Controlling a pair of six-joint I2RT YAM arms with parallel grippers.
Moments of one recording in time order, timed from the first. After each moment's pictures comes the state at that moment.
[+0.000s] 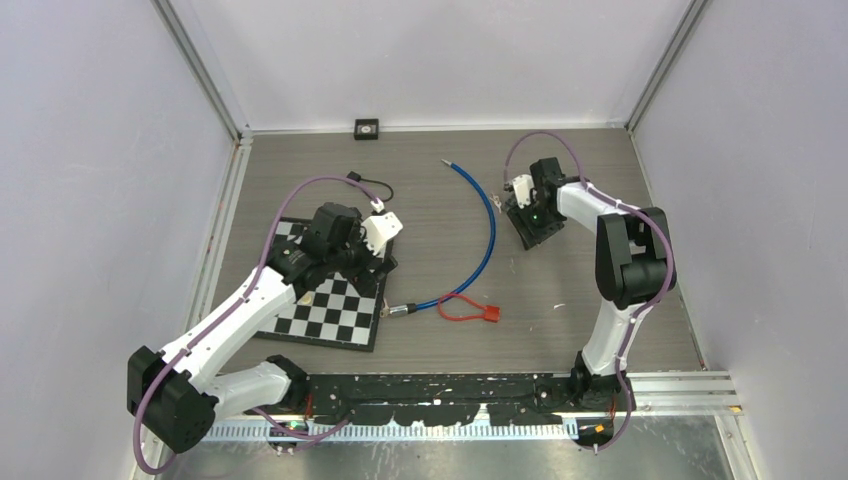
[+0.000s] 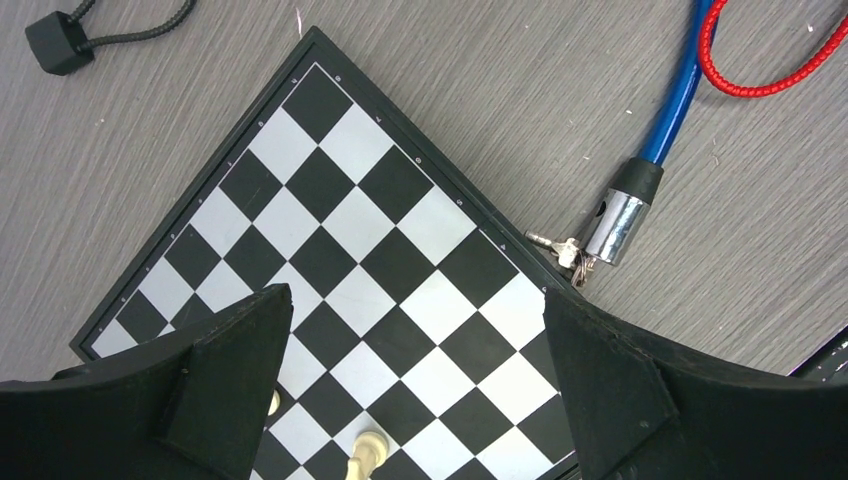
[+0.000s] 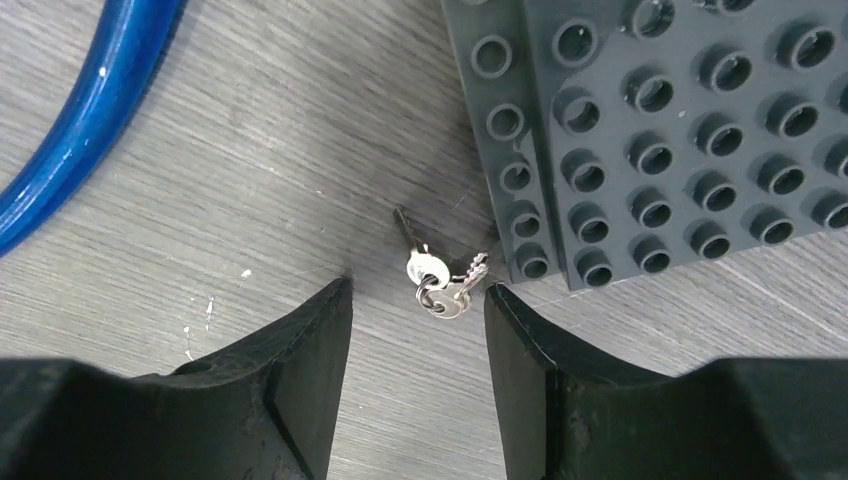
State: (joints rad) left arm -0.58 1.10 0.91 -0.61 0.07 0.39; right arm 0.16 1.87 1.24 -0.62 -0.06 -0.39
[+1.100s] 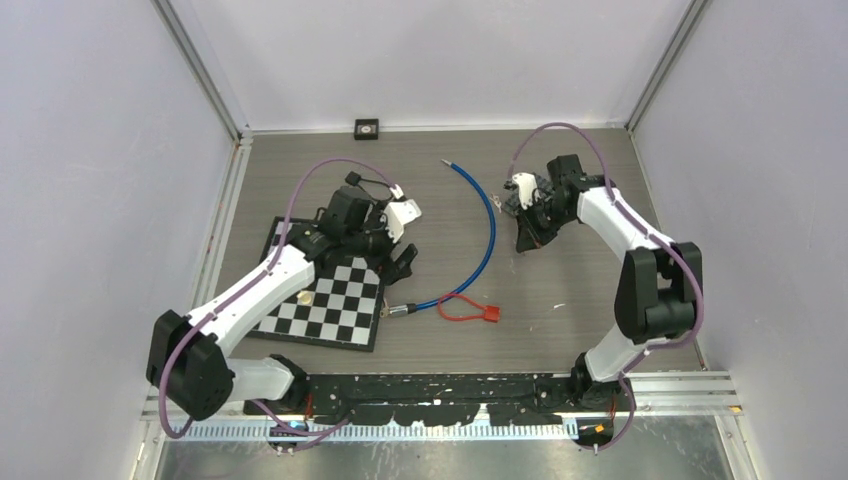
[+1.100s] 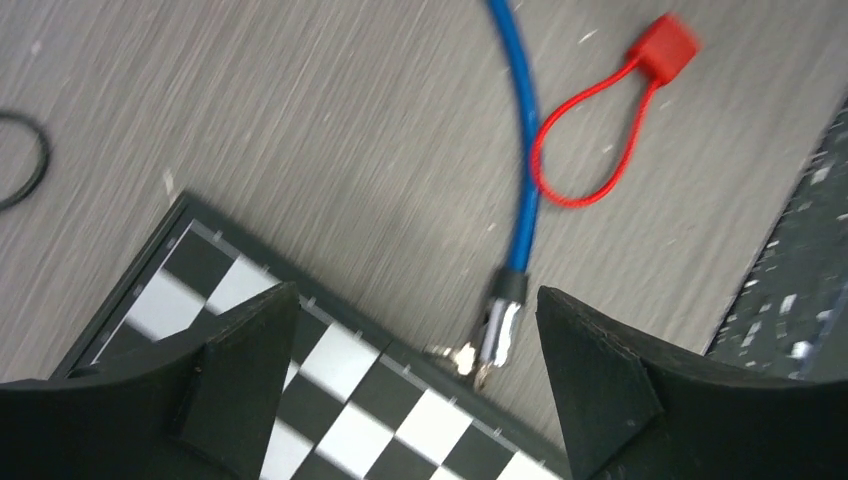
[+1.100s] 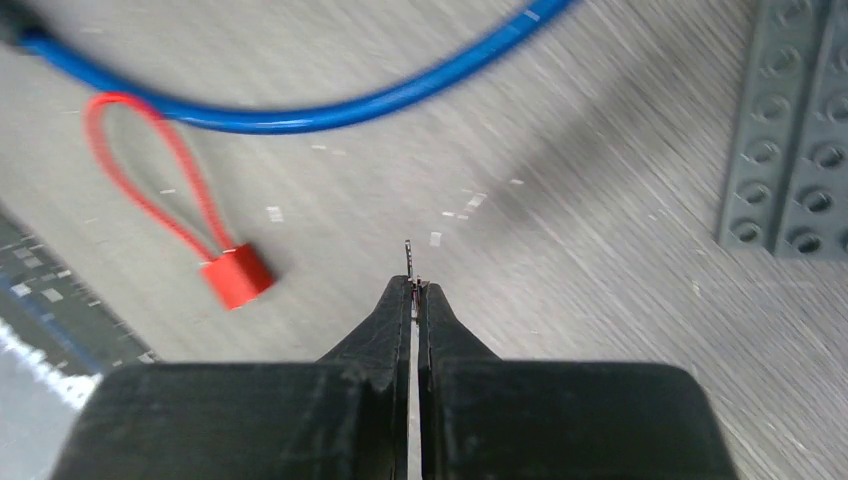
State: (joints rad) left arm -0.58 1.25 0.98 -0.50 0.34 0.34; right arm 0.13 1.67 1.20 -0.79 -0.43 -0.48
